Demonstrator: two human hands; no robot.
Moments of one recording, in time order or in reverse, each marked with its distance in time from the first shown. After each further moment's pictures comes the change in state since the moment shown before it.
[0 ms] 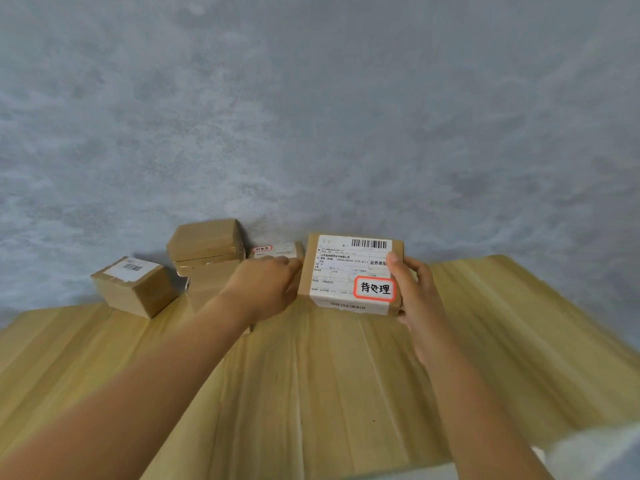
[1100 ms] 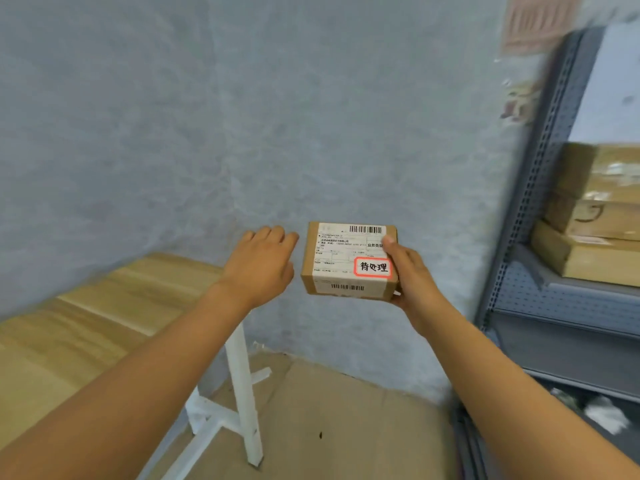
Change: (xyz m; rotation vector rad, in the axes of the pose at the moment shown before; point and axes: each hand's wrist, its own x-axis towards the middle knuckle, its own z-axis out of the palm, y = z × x) left_hand -0.179 0.451 -0.228 -0.345 0.500 0.834; right_hand -0.539 -0.167 -0.283 -0.168 0.933 -0.158
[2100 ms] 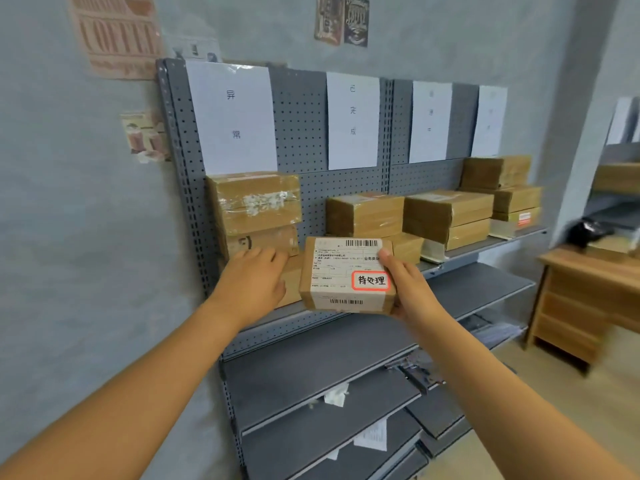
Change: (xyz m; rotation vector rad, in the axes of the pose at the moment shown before) left_hand 0.311 0.543 -0.002 -0.400 0.216 0.721; right_hand -0.040 -0.074 -0.535 0.008 0.838 -0.062
